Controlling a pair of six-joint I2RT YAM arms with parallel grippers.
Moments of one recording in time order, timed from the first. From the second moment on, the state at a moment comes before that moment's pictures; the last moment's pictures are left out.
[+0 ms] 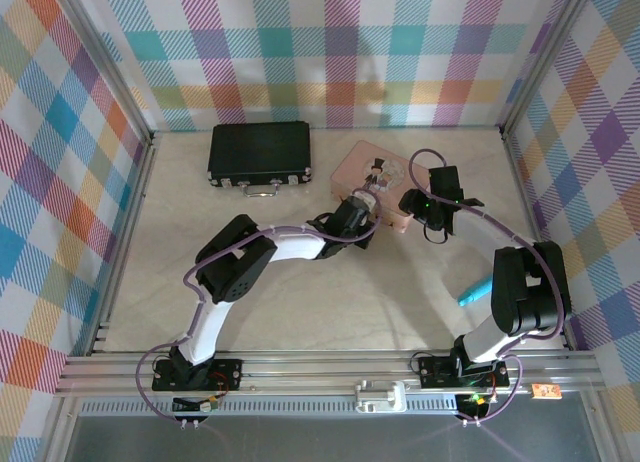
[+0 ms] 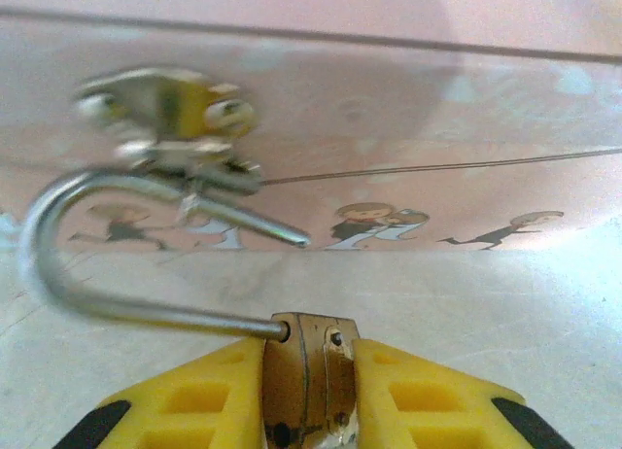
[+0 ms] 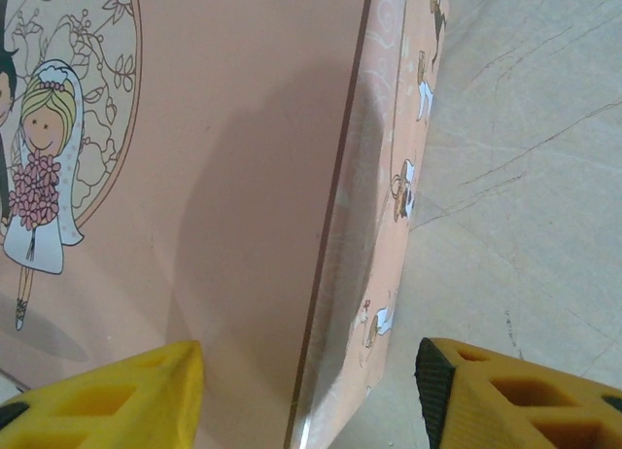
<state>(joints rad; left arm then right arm) -0.82 2.14 1.33 0.14 -0.11 -0.27 0.17 1.57 0.96 -0.29 -0.08 0.65</state>
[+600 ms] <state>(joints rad) -0.72 2.01 1.12 0.27 0.09 -0.52 0.18 1.58 0.96 -0.28 -0.12 0.65</state>
